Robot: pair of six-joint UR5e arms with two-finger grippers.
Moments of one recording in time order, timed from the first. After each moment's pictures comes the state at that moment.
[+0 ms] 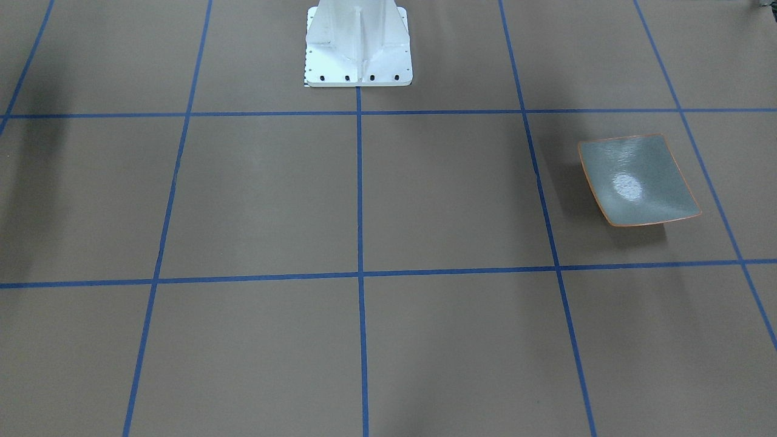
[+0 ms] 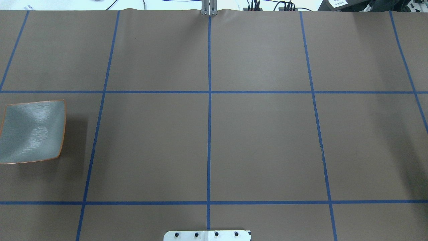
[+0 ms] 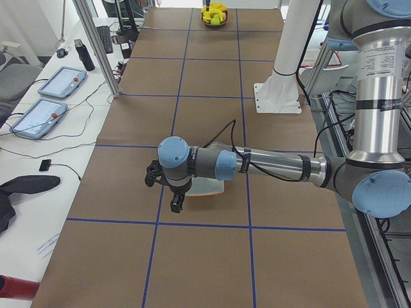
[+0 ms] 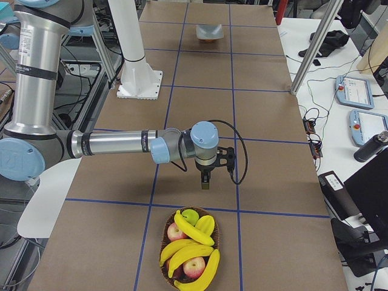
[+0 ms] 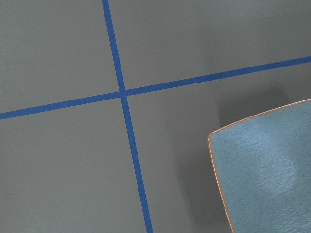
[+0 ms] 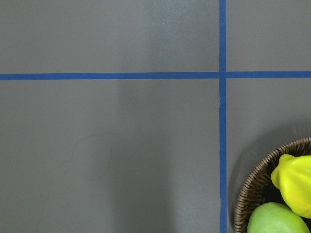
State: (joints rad) left arm -1.53 -1.52 -1.74 -1.55 -2.43 0.10; right arm 1.45 -1.75 1.83 -1.41 2.41 0.25
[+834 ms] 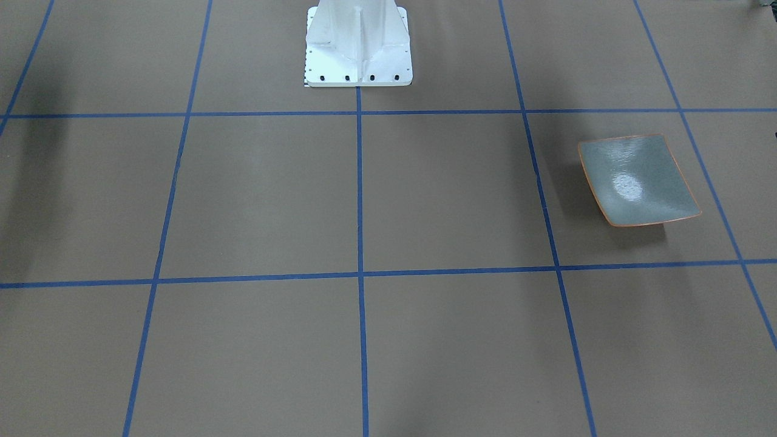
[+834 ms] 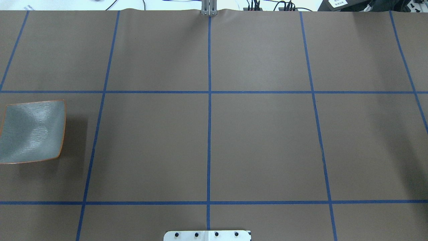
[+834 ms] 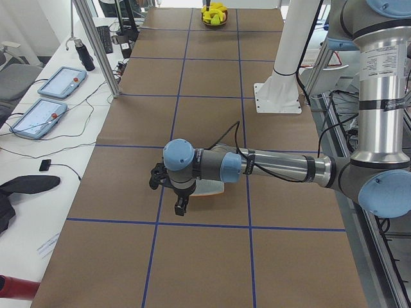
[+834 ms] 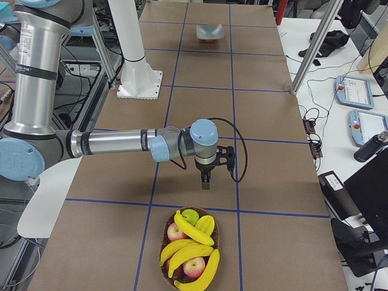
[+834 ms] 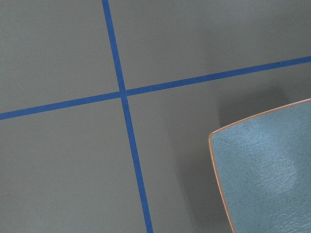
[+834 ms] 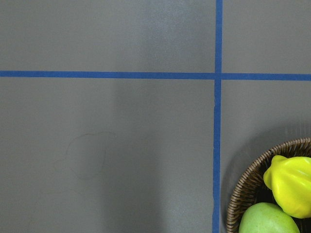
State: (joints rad) left arm -1.53 -1.48 -1.76 -1.56 -2.41 0.11; right arm 1.44 -1.76 1.84 -1.41 2.37 0.24
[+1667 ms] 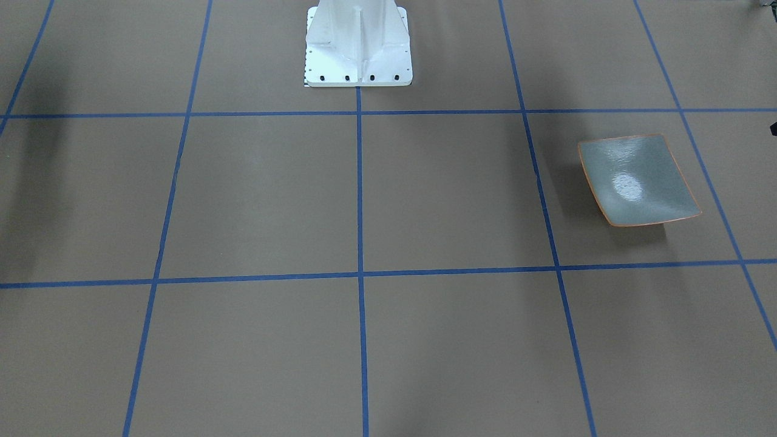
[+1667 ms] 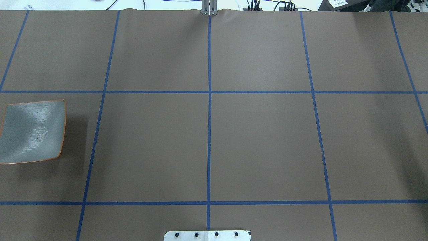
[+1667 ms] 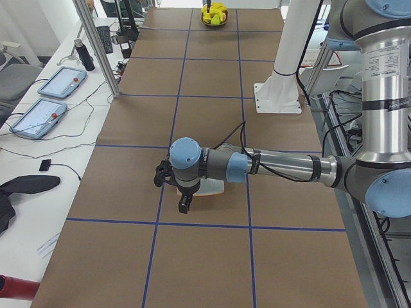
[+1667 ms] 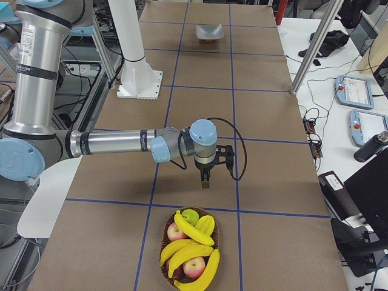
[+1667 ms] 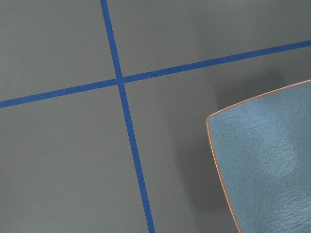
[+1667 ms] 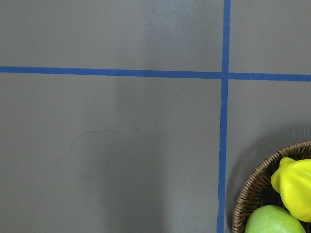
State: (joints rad) left arm -1.52 -1.44 -1.80 -1.59 -2.43 0.10; right arm 1.41 -1.77 1.84 -1.37 2.37 0.25
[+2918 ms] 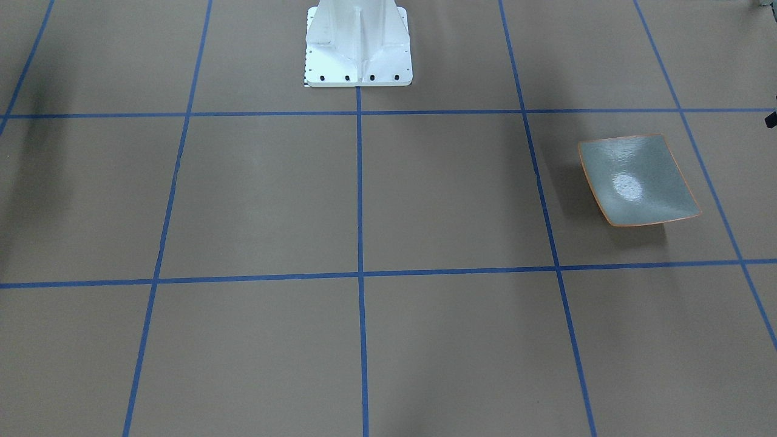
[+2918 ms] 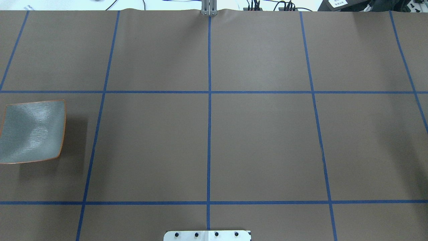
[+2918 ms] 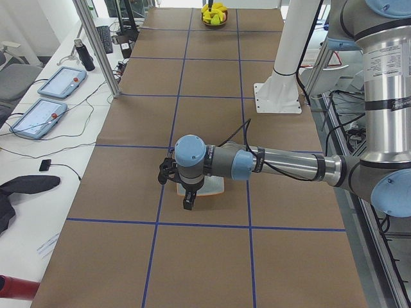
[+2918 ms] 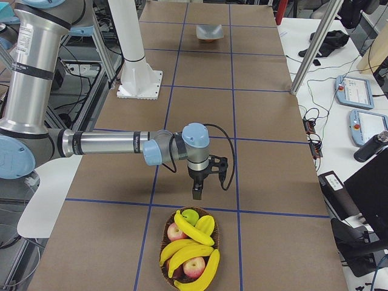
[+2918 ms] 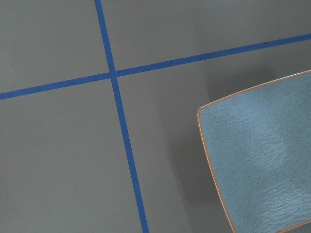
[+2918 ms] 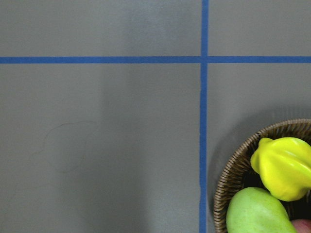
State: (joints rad) left arm -1.53 -1.42 -1.84 -1.58 -2.46 0.06; right arm 1.40 -1.83 1.84 -1.37 2.18 0.40
